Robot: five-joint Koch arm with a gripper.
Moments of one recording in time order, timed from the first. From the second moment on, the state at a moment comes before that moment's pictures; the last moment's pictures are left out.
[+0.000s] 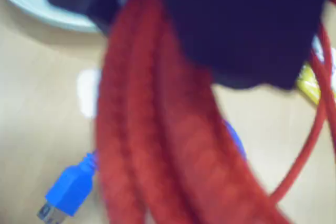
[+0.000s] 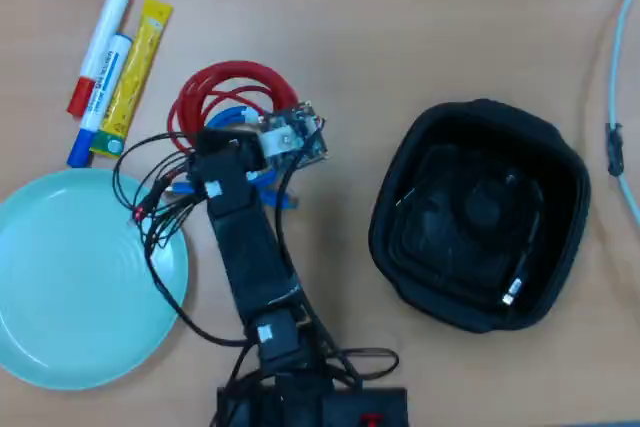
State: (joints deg) arm 71.4 88.3 52.1 99.8 23.1
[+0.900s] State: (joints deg) arm 20.7 79.4 53.6 99.7 13.9
